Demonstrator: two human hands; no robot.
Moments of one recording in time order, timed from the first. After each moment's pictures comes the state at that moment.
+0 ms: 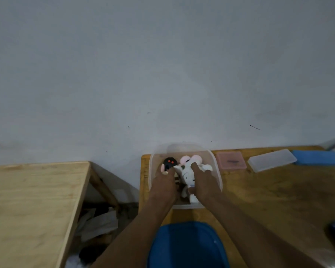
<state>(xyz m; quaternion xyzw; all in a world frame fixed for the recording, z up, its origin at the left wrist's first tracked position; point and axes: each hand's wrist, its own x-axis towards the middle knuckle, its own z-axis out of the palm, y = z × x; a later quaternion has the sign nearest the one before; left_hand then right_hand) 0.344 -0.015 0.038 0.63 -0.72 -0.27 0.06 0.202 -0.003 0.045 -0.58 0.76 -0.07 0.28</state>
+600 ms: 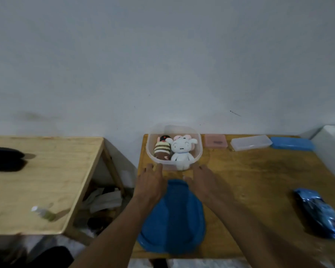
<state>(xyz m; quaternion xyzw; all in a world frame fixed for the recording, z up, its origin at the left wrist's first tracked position) 0.361 0.142 0.079 0.65 -0.74 -0.13 0.09 0.188 0.155 0.087 -0.67 0.72 -0.09 0.18</state>
